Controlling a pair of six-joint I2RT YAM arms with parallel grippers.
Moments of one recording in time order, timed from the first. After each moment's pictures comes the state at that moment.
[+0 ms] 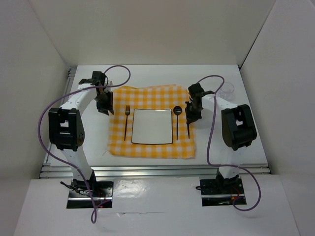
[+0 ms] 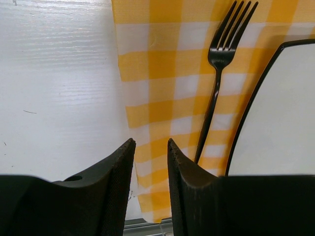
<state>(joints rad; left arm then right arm) -0.04 1.87 1.51 -0.91 0.12 -0.16 0.27 1.86 1.25 -0.64 -0.07 0.33</state>
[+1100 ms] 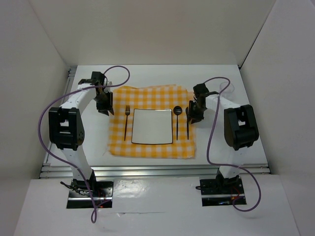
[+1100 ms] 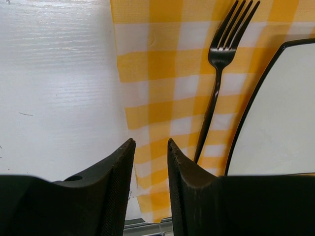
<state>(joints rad) -0.03 1.88 1.51 -0.91 0.15 -0.16 0.22 1.87 1.22 -0.60 -0.12 0.39</state>
